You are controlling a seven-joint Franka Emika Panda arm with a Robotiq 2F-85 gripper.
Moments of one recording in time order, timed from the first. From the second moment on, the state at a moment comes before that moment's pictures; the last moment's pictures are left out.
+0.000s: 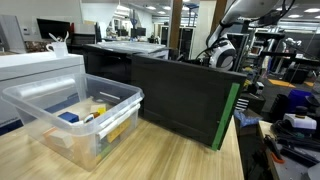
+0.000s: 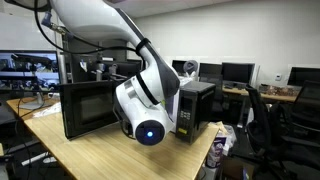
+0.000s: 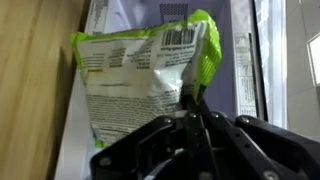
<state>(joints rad) -0.40 0.56 -0.35 -2.06 1.79 1.61 -0.97</state>
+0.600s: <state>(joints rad) -0.43 0.61 -0.41 -2.19 1.75 1.65 -0.89</state>
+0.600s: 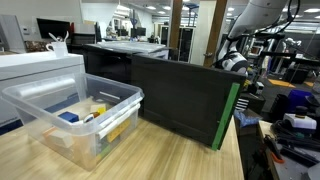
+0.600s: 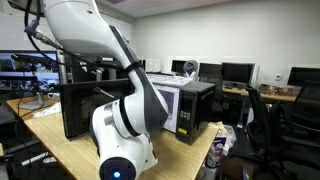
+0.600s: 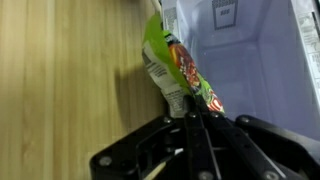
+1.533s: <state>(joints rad) -0.34 0.57 -0.40 -2.01 1.64 1.79 -0.75</state>
